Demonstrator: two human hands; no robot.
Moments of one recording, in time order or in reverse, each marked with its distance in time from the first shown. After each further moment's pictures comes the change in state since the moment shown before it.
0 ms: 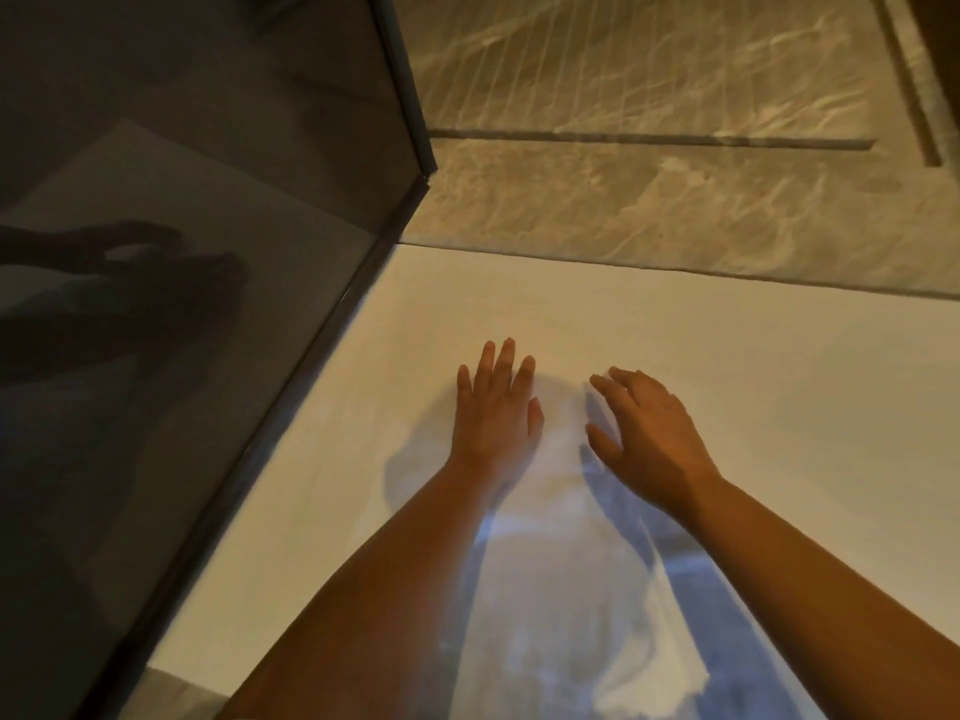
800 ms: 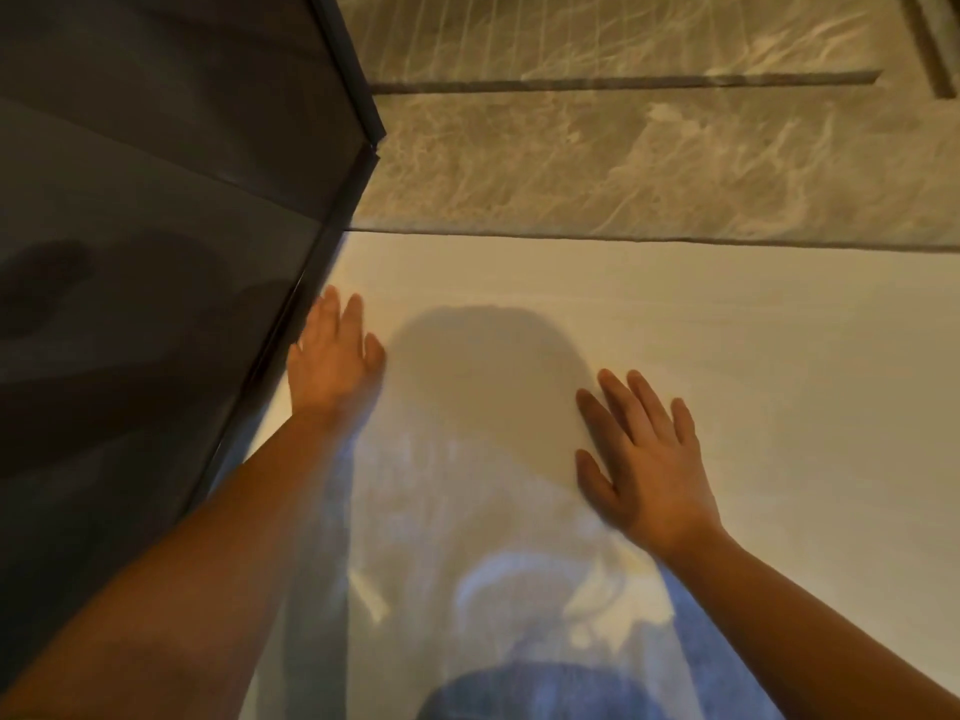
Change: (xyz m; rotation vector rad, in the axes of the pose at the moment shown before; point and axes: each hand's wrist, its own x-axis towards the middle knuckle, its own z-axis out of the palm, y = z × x) left_hand 0.060 -0.147 -0.012 -0.058 0.135 -0.262; right_hand -0.004 -0.001 0.046 -0.120 0.098 0.050
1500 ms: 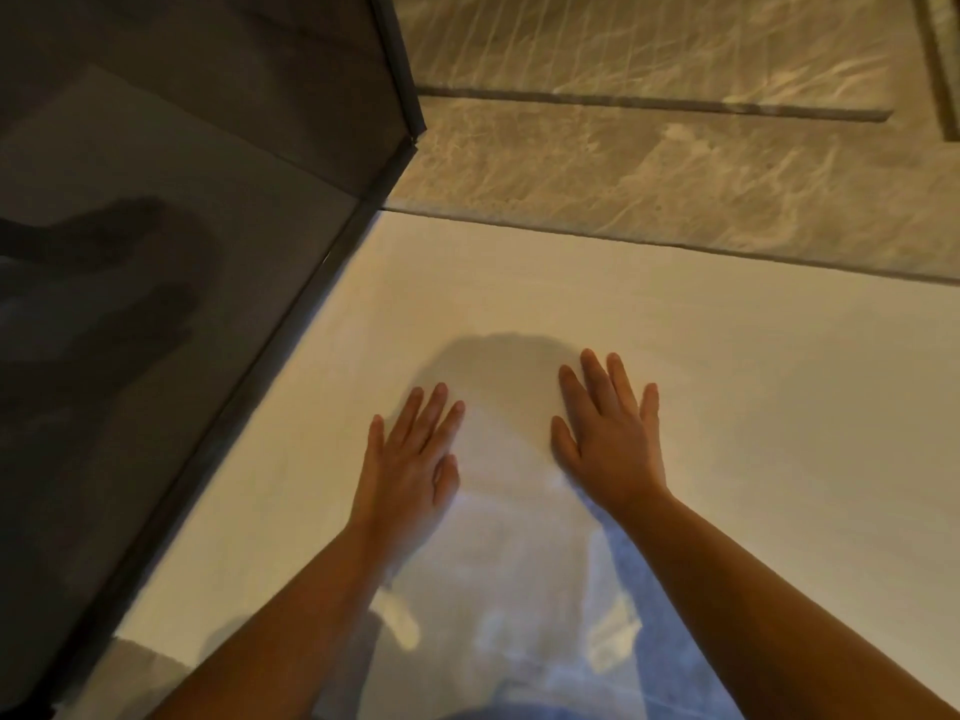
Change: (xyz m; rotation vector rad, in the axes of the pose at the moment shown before) left_hand -0.165 0.055 -0.001 0.036 -0.159 0.256; right_hand 0.001 0.002 0.004 0.002 -0.060 -0.041
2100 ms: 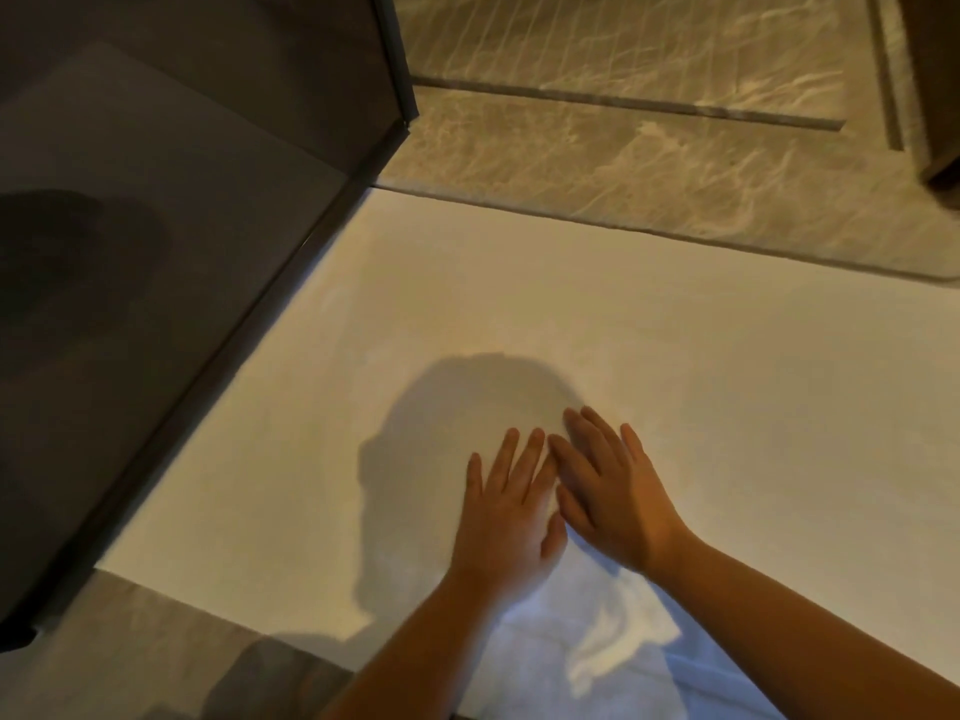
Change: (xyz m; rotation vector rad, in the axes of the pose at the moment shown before) left_hand -0.051 0.134 0.023 -0.017 -0.048 0.074; right_hand -0.087 0.030 -0.010 -0.105 -0.054 -0.323
